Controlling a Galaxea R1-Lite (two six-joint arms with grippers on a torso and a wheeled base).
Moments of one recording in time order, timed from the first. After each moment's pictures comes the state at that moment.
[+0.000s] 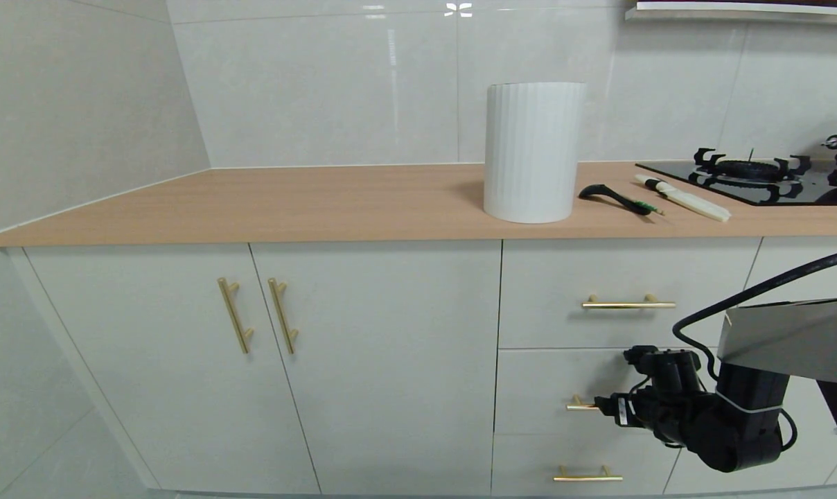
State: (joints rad) left arm 0.00 0.00 0.00 0.00 -0.03 0.01; right arm 0.13 2.50 -0.71 -1.06 -0.13 0.11
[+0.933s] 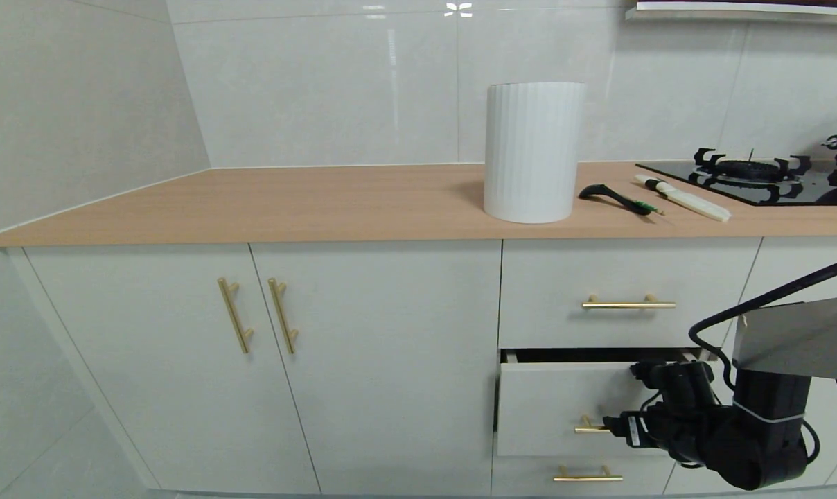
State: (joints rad) left arm 0.00 0.00 0.00 0.00 -0.03 0.01; right arm 0.15 2.43 -0.56 -1.06 -0.13 0.08
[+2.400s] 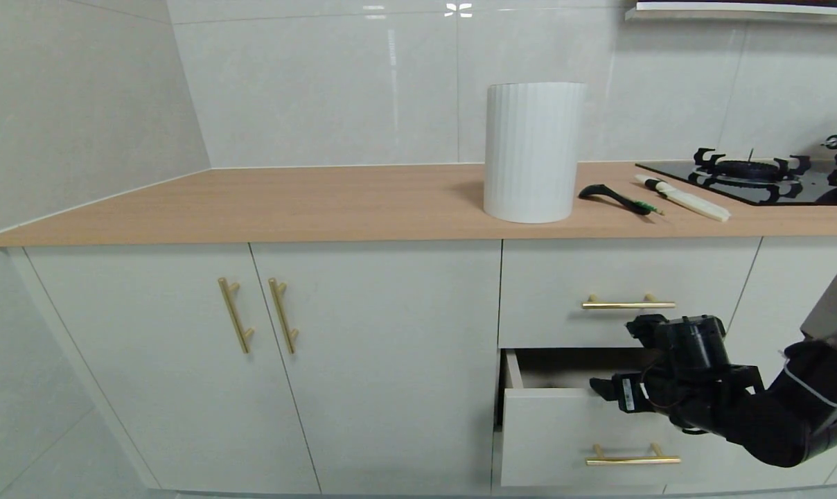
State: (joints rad) left arm 0.00 0.00 0.00 0.00 -0.03 0.01; right arm 0.26 2.09 -0.58 -0.83 -0.13 0.11
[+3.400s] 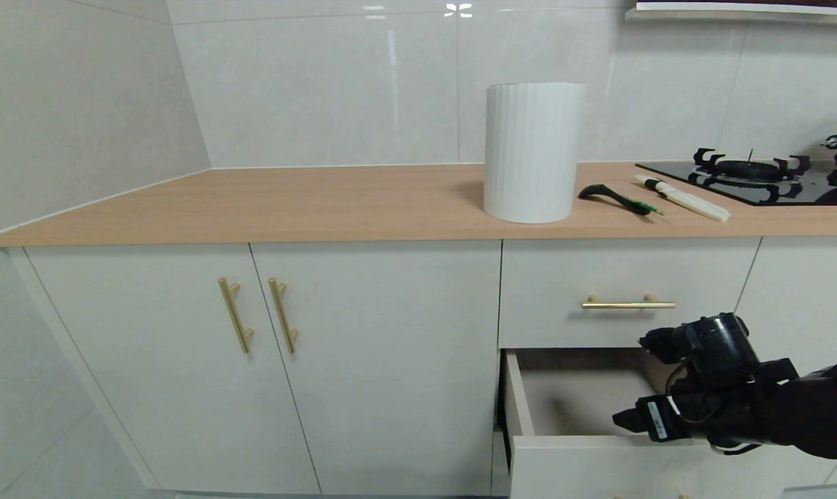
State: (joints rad) left arm 0.00 0.00 0.00 0.00 -0.03 0.01; right arm 0.26 1.90 -0.58 -0.41 -0.09 0.07
